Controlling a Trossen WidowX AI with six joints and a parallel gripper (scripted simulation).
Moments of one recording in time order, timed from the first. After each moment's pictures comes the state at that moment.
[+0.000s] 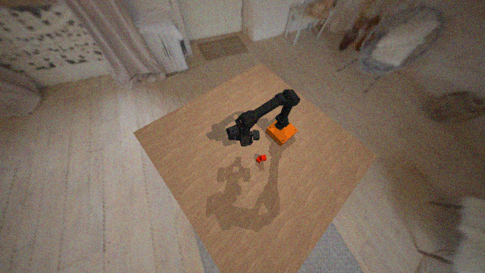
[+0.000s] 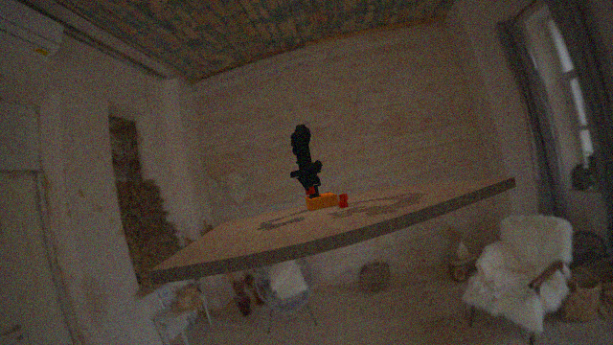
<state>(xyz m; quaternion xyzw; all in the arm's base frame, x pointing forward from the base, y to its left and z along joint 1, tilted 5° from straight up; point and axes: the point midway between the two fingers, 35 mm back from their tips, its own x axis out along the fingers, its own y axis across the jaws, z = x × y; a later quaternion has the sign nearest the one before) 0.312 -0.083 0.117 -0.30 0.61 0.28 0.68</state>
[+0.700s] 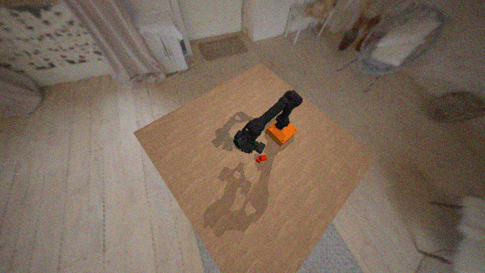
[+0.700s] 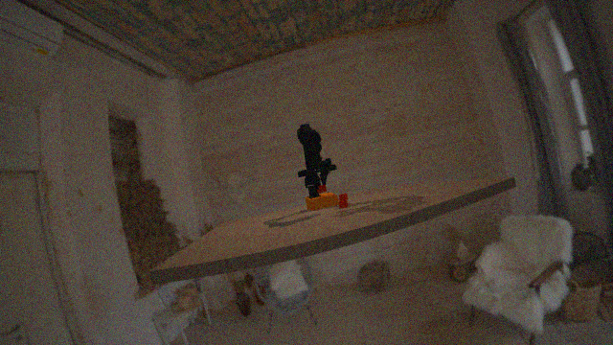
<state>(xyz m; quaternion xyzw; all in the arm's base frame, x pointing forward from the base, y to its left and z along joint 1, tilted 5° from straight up) 0.316 -0.028 0.116 -0.10 0.66 0.11 0.74</state>
